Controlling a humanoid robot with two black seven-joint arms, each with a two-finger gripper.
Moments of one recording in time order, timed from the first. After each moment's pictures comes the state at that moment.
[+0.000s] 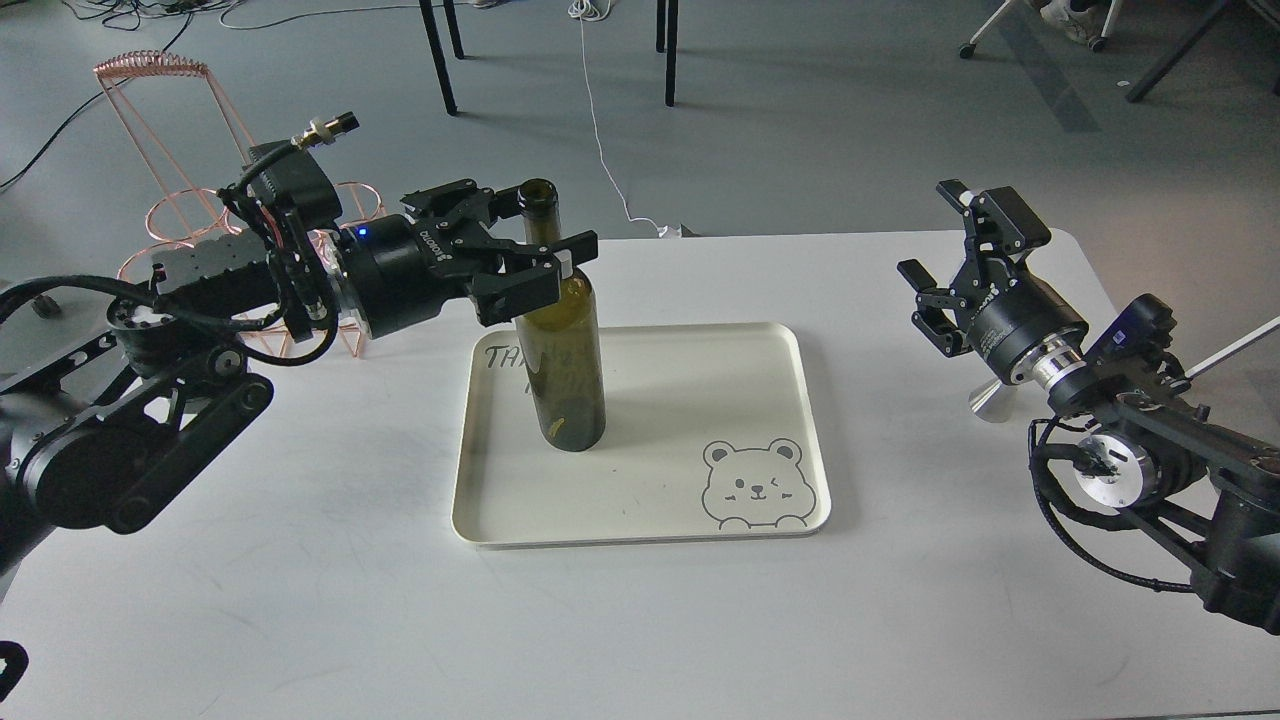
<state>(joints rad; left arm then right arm) -0.64 0.51 -0.90 -1.39 2.03 -0.20 -0.49 0.66 -0.58 0.44 1.10 -0.23 0.07 0.49</state>
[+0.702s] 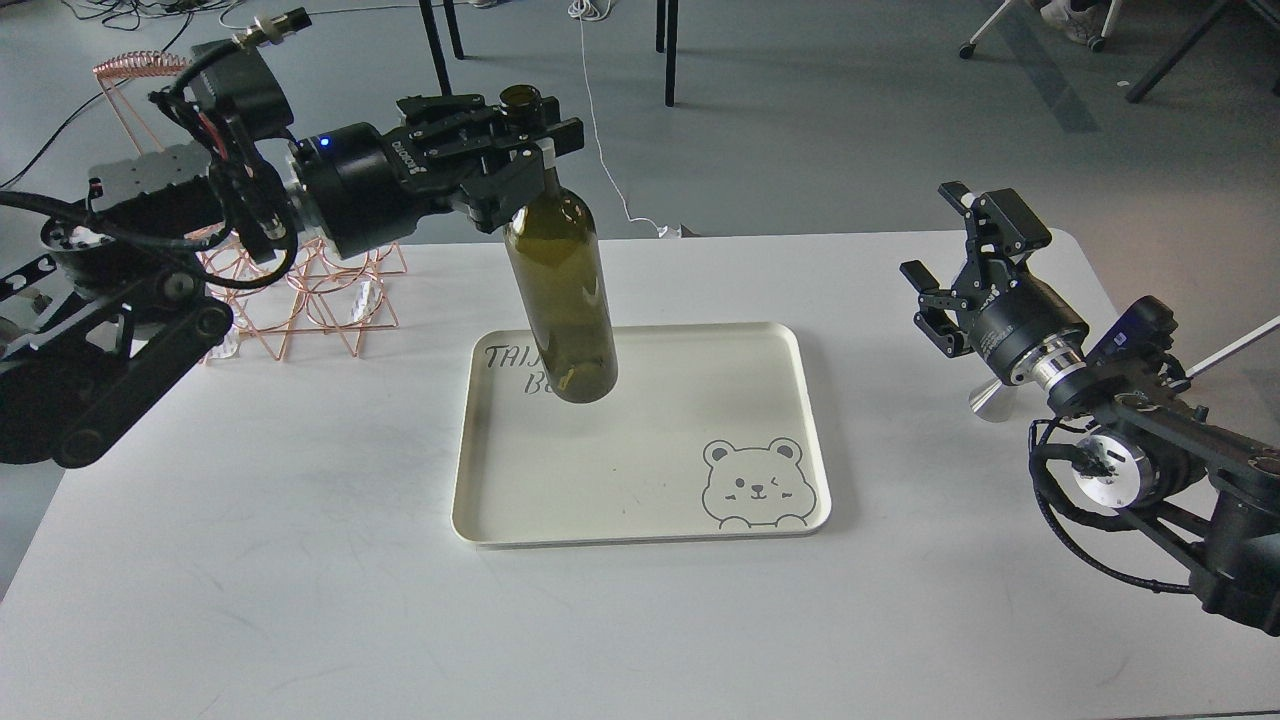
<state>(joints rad) -0.85 0.63 -0.91 -1.41 1.89 -0.21 -0.49 0.66 -0.57 0.44 1.10 -0.23 0.05 0.49</state>
